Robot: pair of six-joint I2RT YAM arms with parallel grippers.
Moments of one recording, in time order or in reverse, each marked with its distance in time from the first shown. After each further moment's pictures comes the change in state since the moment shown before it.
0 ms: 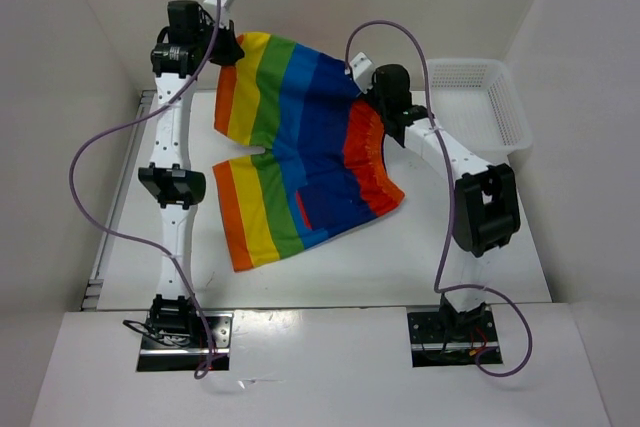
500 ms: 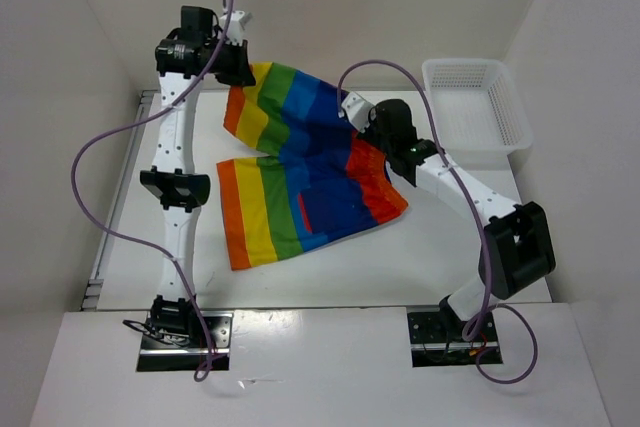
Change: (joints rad) left arm -0.056 -0.091 0.005 -0.382 0.040 0.000; right arm 0.100 -0.325 -0.344 -0.033 -0.034 -0.066
